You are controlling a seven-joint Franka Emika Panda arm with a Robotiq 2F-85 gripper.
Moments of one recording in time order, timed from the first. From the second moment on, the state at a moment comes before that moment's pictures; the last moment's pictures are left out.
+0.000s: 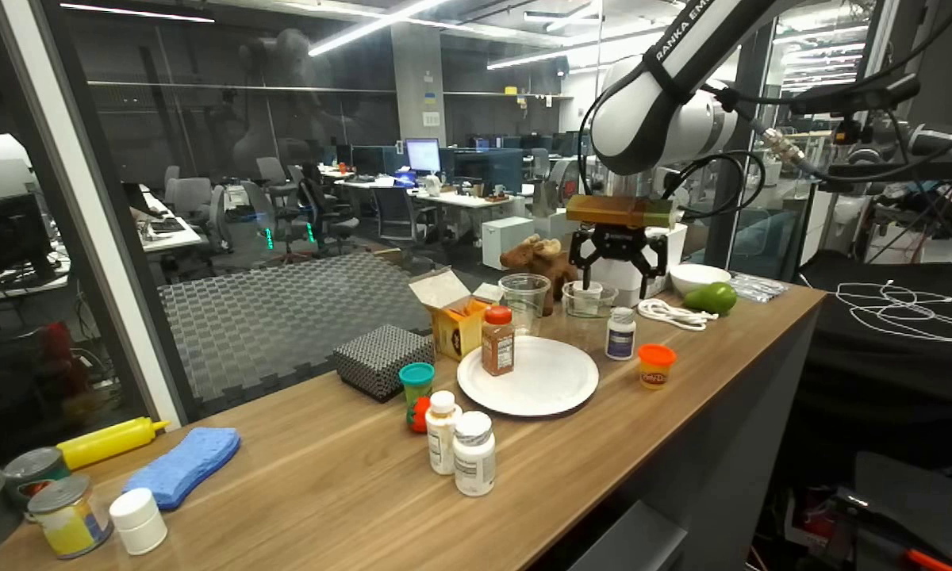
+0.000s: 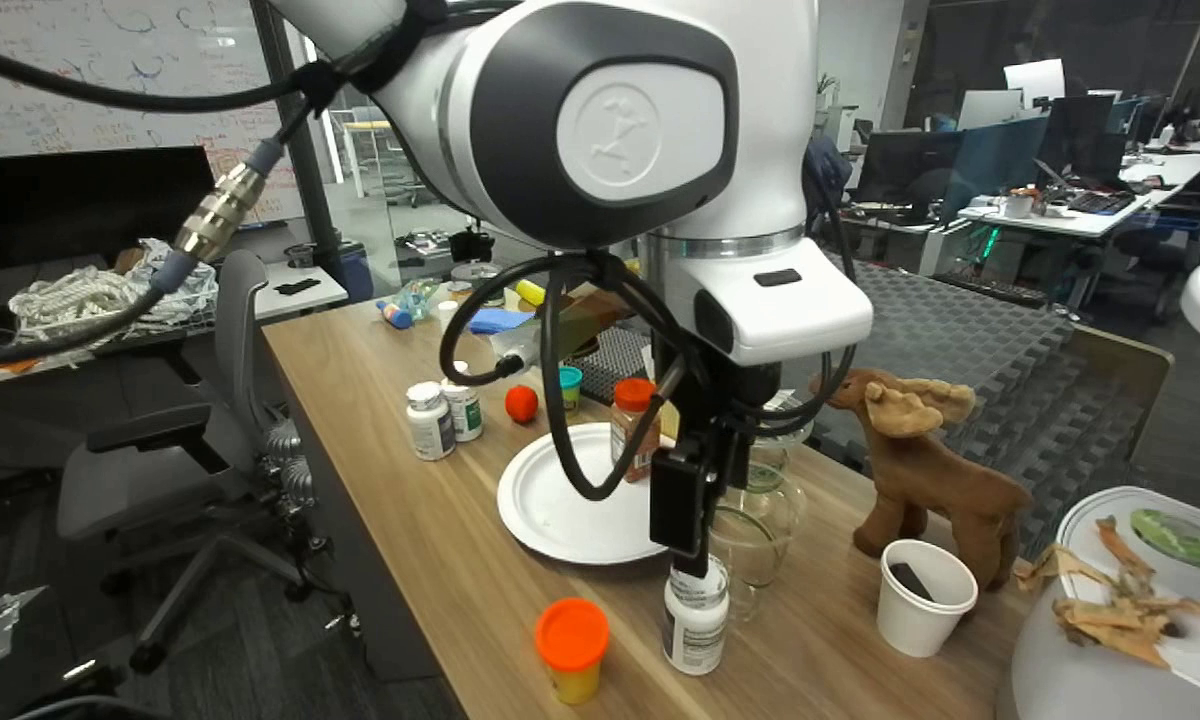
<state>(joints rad) -0.12 0.29 -0.22 -2.08 -0.01 2.42 0.99</state>
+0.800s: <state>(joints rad) -0.13 0.37 -0.23 -2.01 0.05 2.42 0.99</state>
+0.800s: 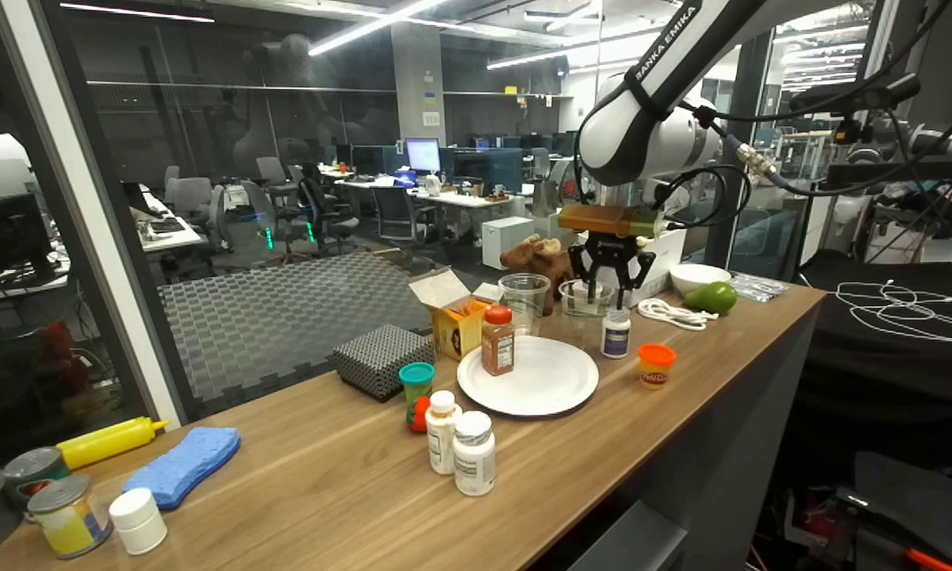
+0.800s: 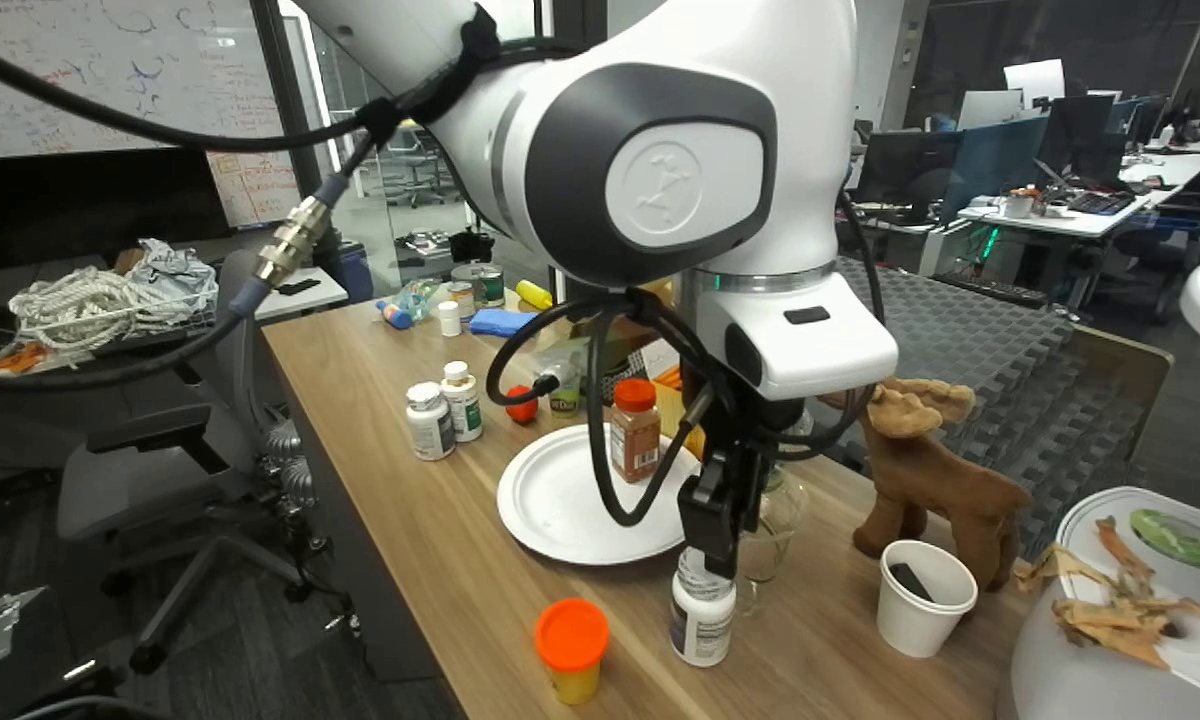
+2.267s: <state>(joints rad) -0.12 0.19 -0.27 -2.10 0.01 2.52 1.06</state>
